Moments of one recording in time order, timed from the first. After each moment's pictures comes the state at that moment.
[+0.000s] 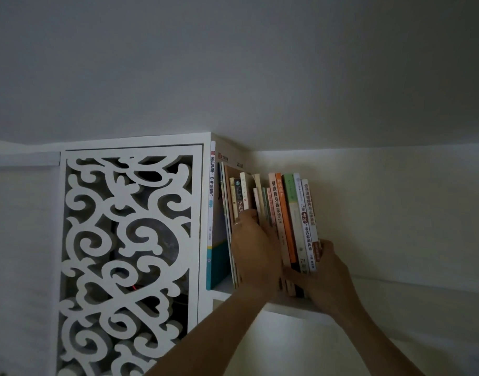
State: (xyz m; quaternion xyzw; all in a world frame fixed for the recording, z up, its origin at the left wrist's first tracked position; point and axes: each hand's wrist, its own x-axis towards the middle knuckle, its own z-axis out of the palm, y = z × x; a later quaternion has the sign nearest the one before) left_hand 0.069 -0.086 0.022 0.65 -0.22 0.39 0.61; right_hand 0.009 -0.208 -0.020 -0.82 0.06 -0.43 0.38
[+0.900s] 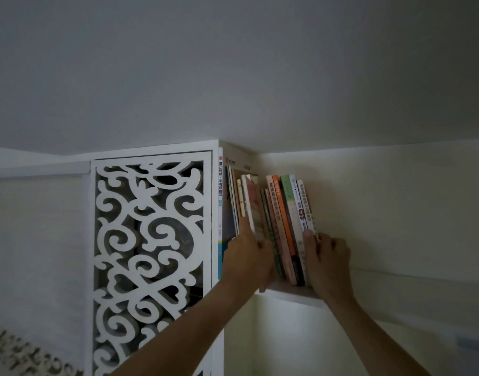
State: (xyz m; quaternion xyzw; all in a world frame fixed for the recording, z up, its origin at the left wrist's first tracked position) left_hand 0.035 -0.023 0.014 0.76 -0.32 0.24 0.51; right_hand 0.022 -0.211 -0.025 -0.81 0.14 -0.53 0.24
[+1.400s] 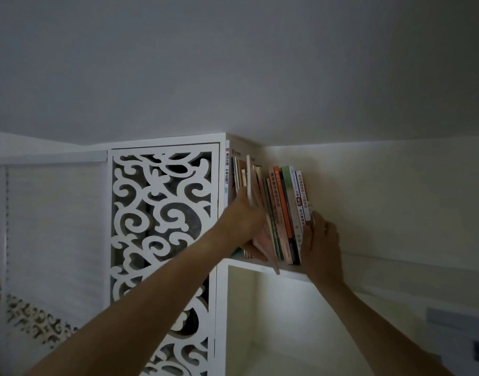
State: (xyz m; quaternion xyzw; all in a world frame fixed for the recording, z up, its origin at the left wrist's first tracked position) left_hand -0.042 0.028 0.074 0.76 -0.34 0.05 0.55; right_hand -0.001 -0.194 -0.030 -0.79 0.09 -0.58 0.17
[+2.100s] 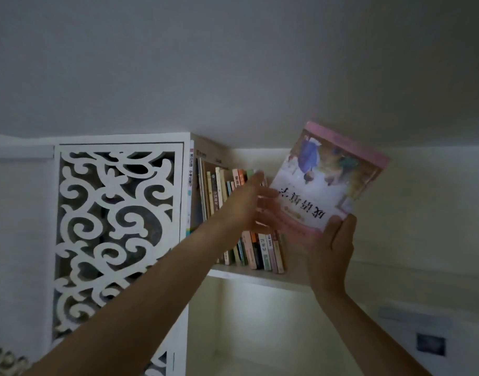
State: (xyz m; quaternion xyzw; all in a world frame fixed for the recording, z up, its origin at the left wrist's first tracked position) left_hand -0.044 -0.034 0.095 0.65 -0.36 -0.07 0.66; right_hand -0.078 -0.198 0.003 -0.56 0.00 -0.69 0.45
